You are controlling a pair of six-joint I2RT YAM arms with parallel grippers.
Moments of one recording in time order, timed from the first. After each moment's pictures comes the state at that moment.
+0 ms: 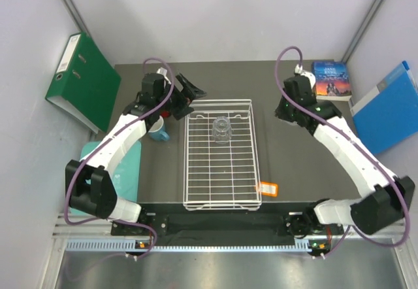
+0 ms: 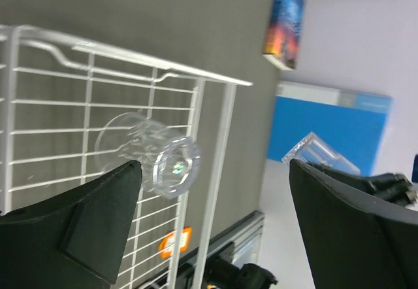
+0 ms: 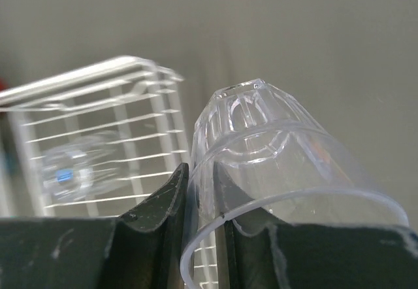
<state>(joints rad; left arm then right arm) -0.31 1.43 1.16 -0.20 0.35 -1.05 0.43 1.24 1.25 -0.68 0.26 0.58</state>
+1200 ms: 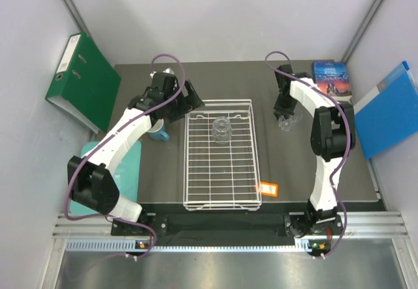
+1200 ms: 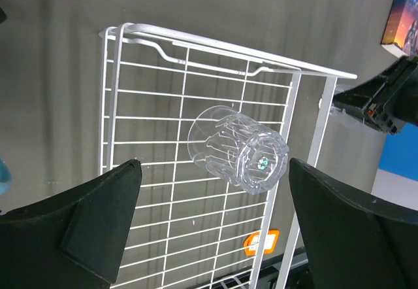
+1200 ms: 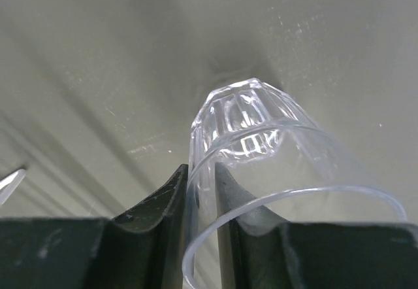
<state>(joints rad) -0.39 1.48 1.31 -0.55 0.08 -0.78 0.19 2.06 1.67 -0.95 0.20 0.61</state>
